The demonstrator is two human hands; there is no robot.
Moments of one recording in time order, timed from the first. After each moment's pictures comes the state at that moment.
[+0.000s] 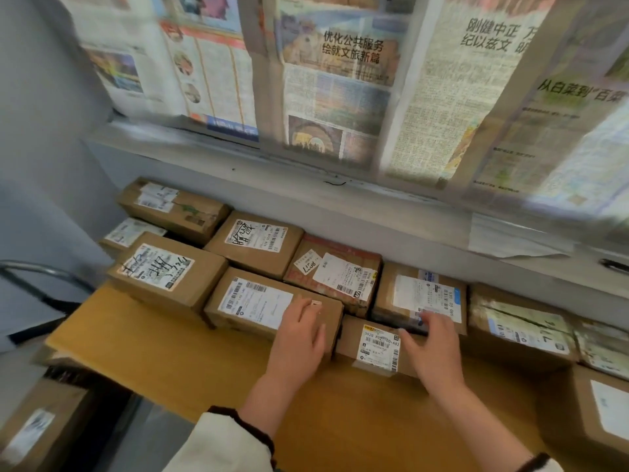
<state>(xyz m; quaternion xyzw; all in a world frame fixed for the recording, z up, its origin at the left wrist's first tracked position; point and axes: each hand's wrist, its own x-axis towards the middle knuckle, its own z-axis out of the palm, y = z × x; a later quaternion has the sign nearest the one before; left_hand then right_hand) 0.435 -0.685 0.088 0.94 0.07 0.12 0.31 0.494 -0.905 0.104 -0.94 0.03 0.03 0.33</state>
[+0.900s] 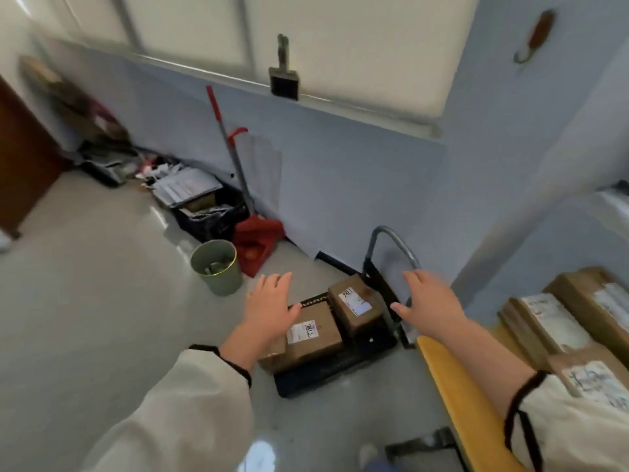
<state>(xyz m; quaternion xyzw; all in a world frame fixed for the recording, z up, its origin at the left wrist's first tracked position) 0.039 -0.153 0.122 0.80 0.59 0.05 0.10 0.311 -0.229 0.167 -0.77 -0.63 0.11 0.00</state>
